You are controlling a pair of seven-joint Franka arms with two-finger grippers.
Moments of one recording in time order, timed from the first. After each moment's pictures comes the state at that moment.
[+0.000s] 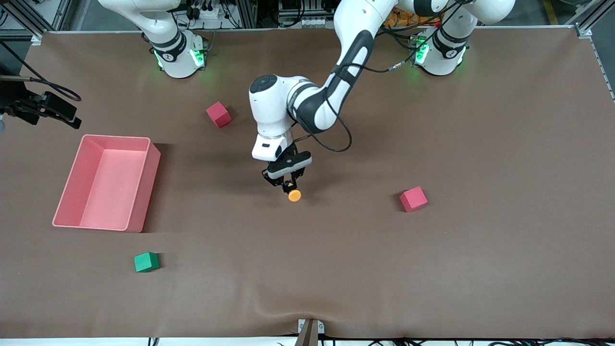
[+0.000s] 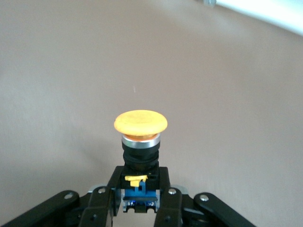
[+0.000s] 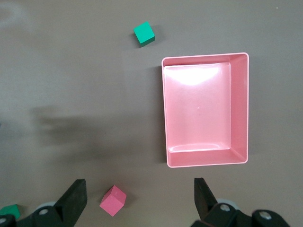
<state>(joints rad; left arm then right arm) -1.18 0.94 0.39 -1.18 0.28 2.27 -1.61 0.01 -0.01 0.00 -1.51 0.01 1.49 0.13</state>
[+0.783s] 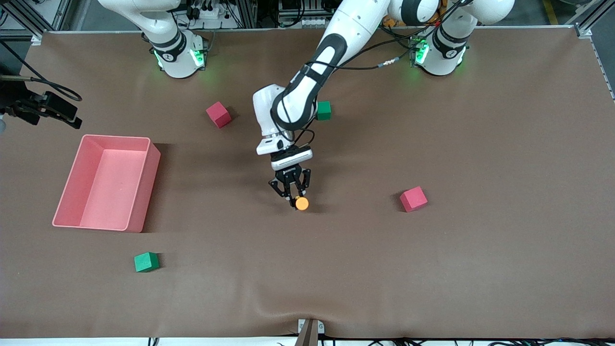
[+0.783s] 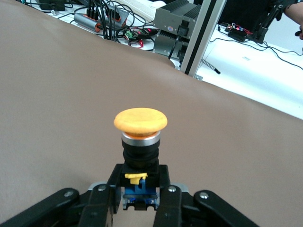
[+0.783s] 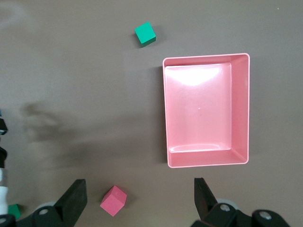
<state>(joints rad) -1.22 1.06 0.37 -1.22 0.92 2.28 -2.23 0.01 -0.01 0.00 -1.51 0.02 1.49 0.13</state>
